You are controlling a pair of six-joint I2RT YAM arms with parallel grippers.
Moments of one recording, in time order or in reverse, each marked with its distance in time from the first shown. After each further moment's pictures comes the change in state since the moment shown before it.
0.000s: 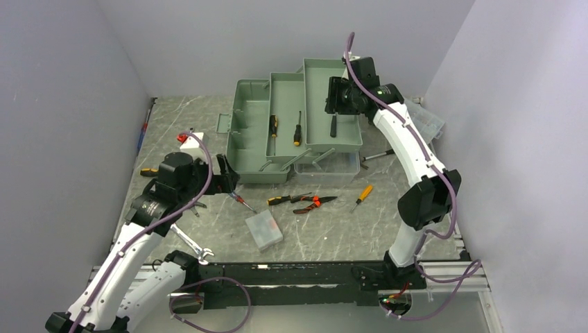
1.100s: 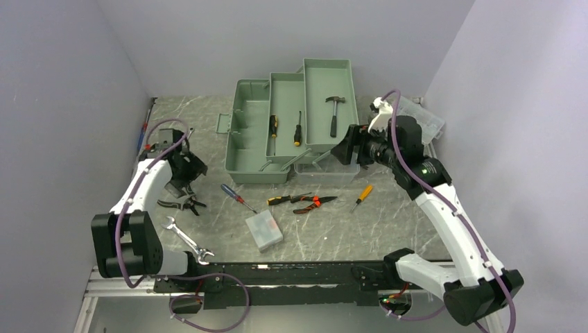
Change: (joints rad) left arm 0.485 0.598 0.109 -0.169 -0.144 -0.392; right arm 0.002 -0.728 -0.713 0.242 -0.256 0.033
